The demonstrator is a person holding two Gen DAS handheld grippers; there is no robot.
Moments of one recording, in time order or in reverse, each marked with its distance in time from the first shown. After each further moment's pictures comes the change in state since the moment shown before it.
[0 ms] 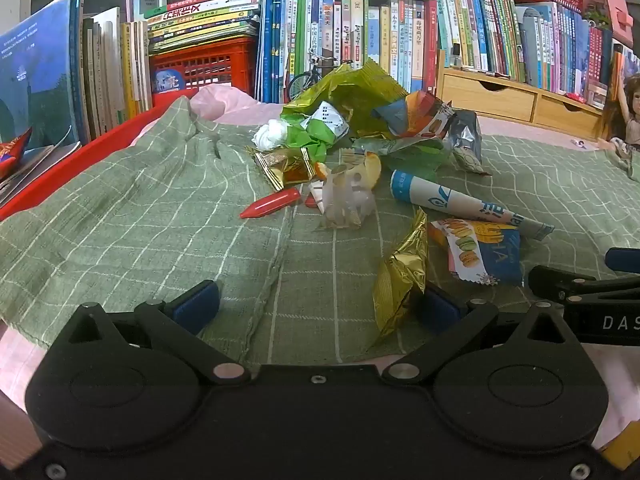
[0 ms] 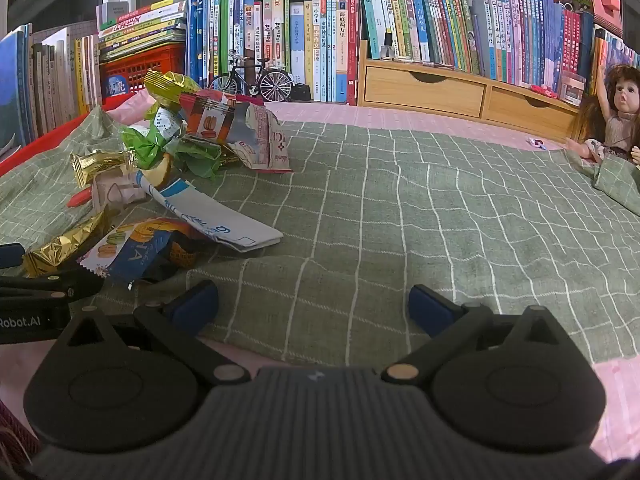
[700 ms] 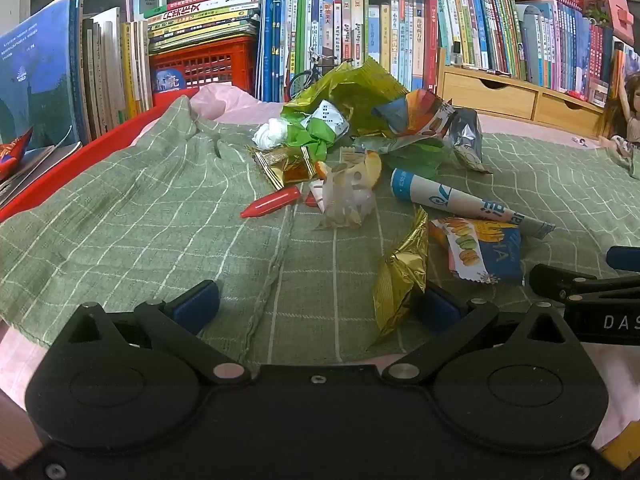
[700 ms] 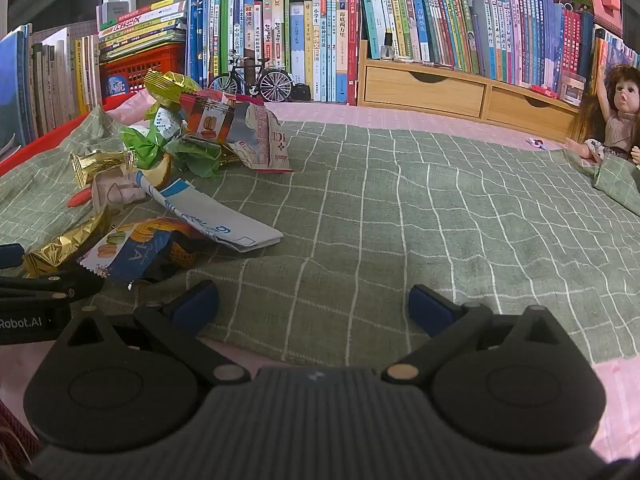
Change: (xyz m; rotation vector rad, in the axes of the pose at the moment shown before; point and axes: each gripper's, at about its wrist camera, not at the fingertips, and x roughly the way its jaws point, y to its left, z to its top) left arm 0.000 0.000 0.000 0.003 0.005 0.003; right arm 0.000 0.000 0.000 0.000 0.001 0.000
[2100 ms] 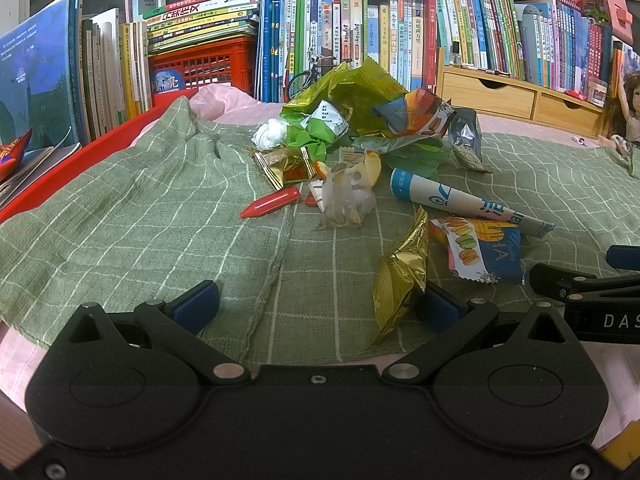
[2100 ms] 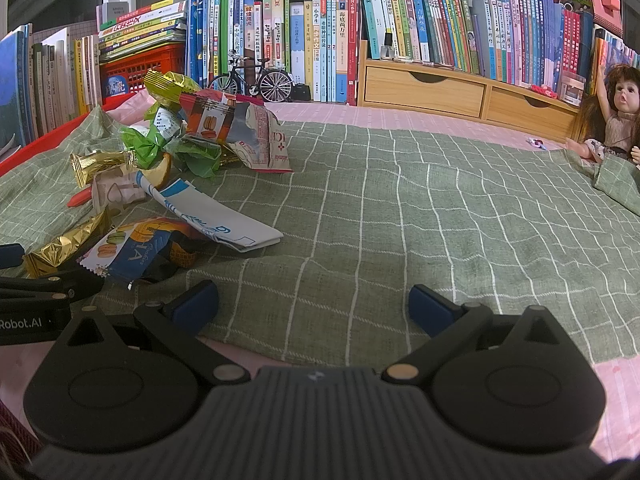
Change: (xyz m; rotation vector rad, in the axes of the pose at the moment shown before) left arm 0.000 0.000 0.000 0.002 0.000 0.002; right arm 0.000 0.000 0.000 0.000 0.000 0.000
